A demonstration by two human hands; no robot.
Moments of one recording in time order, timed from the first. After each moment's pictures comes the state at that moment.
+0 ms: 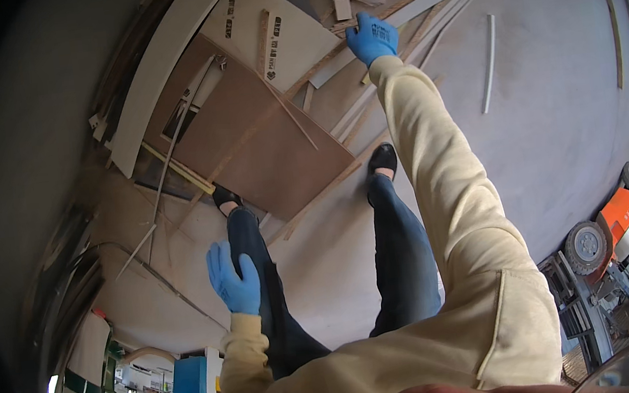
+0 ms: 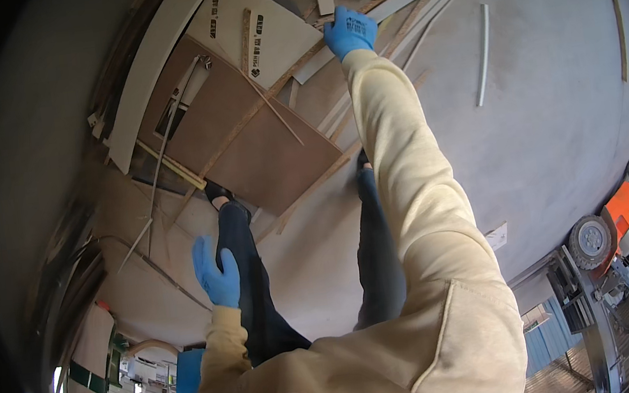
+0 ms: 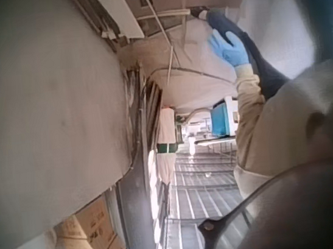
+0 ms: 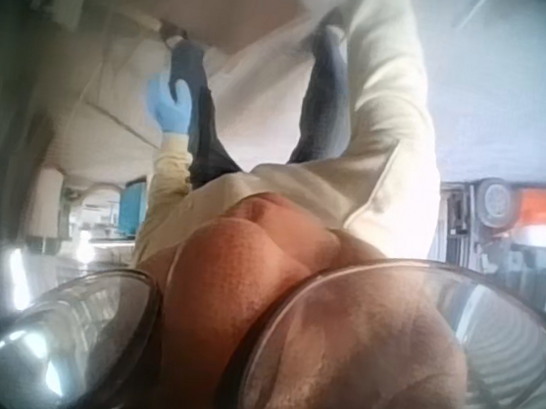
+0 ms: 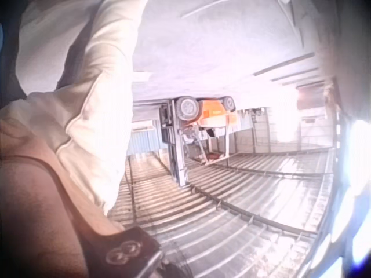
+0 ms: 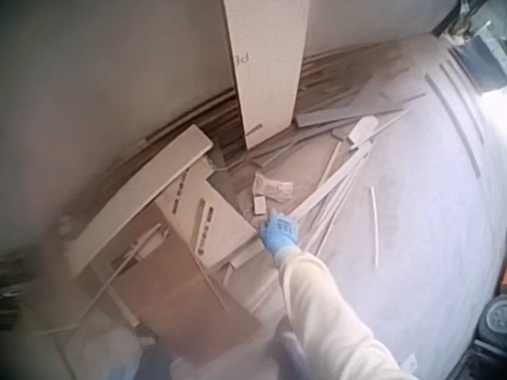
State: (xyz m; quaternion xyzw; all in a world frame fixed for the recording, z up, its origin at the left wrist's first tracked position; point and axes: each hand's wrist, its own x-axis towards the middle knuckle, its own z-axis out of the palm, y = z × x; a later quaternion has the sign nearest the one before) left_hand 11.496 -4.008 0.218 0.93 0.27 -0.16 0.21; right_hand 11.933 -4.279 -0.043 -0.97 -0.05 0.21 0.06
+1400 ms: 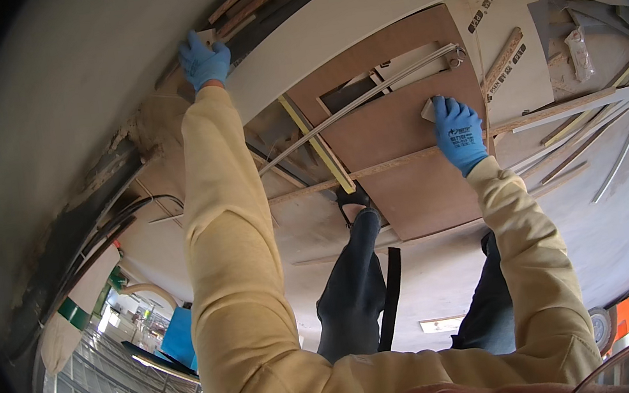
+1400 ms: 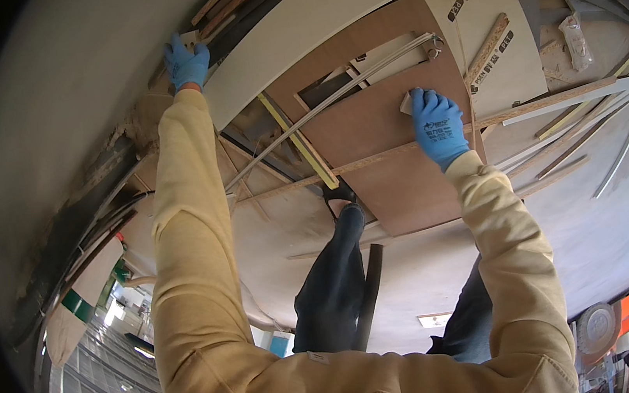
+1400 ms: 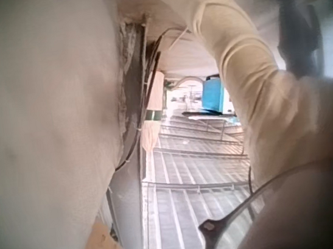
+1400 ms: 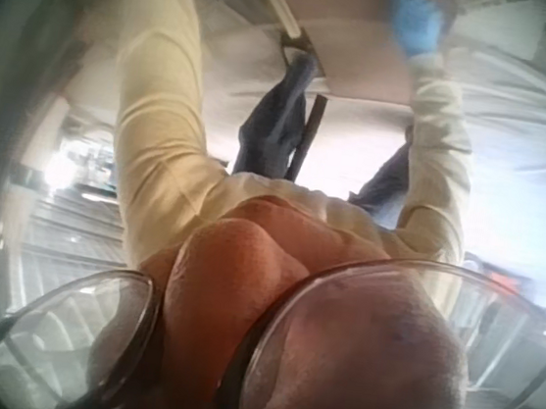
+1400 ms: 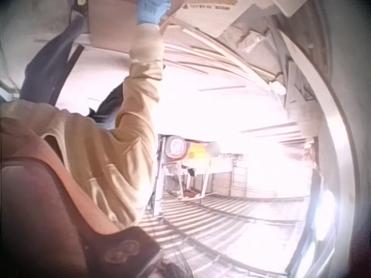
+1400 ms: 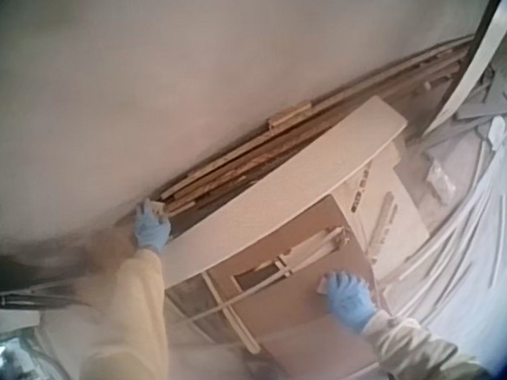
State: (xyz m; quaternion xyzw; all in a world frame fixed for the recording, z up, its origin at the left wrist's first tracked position) left_hand 11.703 -3.498 -0.113 0.89 0.45 -0.08 0.06; right_hand 11.729 -4.026 -0.121 -0.90 -0.39 0.18 0.00
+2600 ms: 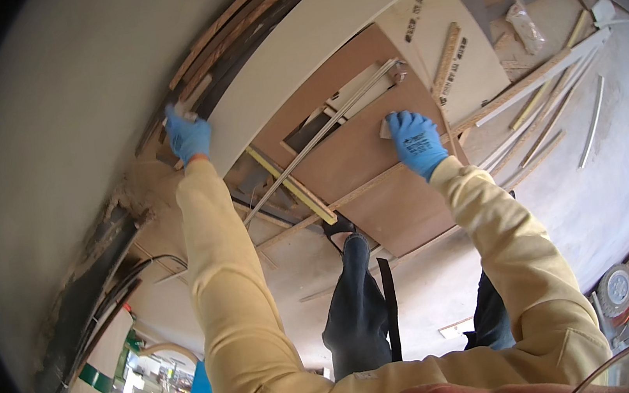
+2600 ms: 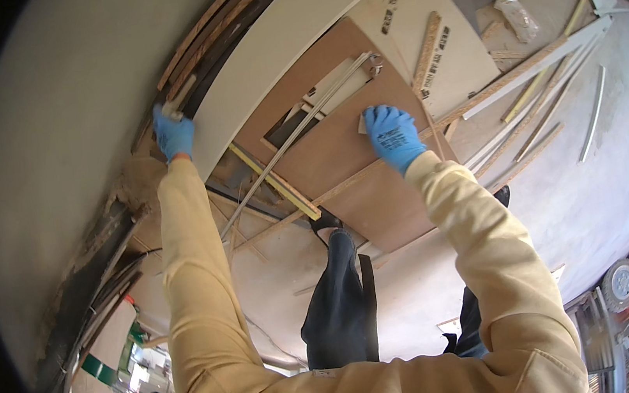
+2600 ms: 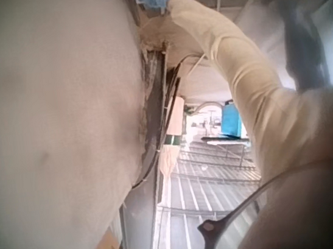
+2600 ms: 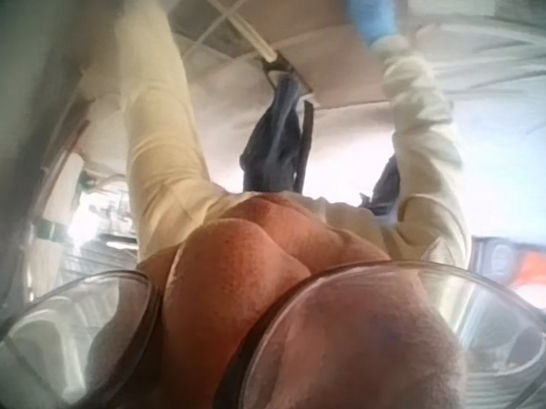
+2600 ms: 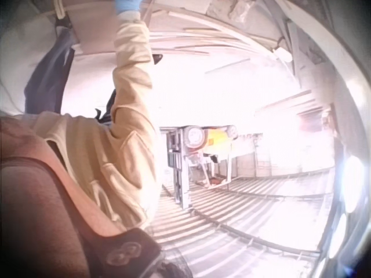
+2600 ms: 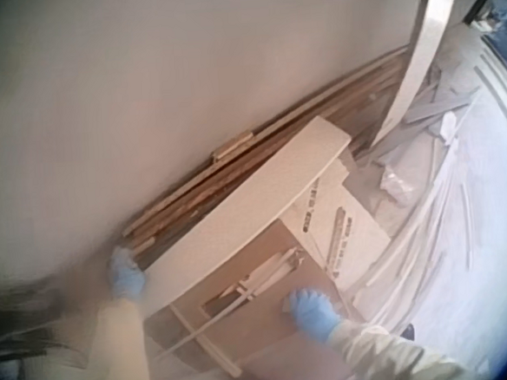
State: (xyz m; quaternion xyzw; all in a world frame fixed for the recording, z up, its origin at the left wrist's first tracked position) left_hand 11.704 -3.552 -0.099 0.87 0.46 -0.06 0.15; right_hand 11.731 -4.022 -0.117 -0.91 -0.37 0.18 -0.01
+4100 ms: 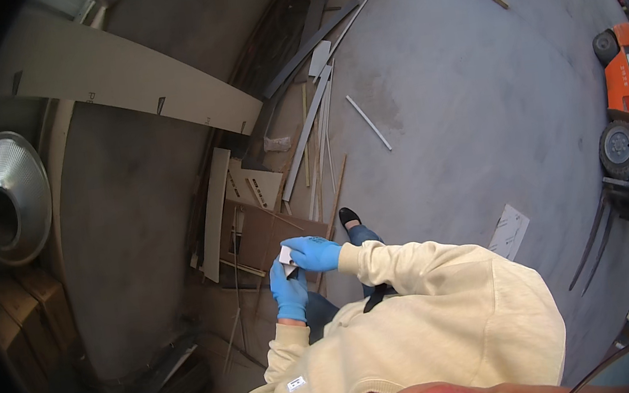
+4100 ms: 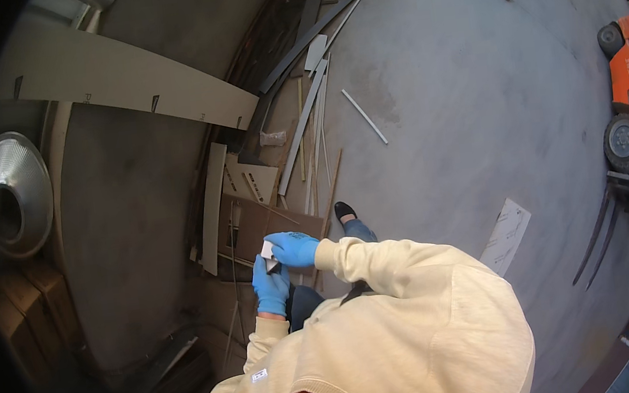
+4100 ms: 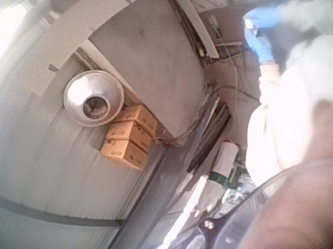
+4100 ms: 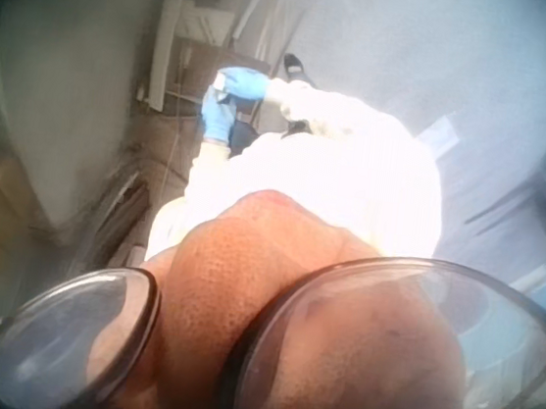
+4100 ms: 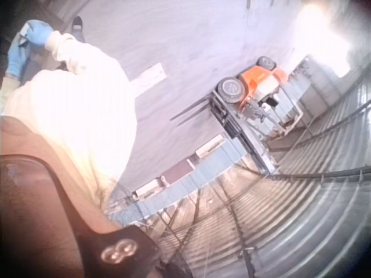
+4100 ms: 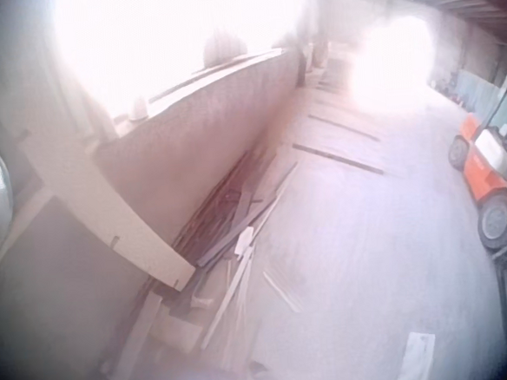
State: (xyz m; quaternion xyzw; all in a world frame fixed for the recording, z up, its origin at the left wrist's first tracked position) left_hand 11.596 -4.236 0.543 0.35 0.43 -0.07 0.83; right_hand 11.673 -4.404 0.579 -0.76 -0.12 0.30 0.55
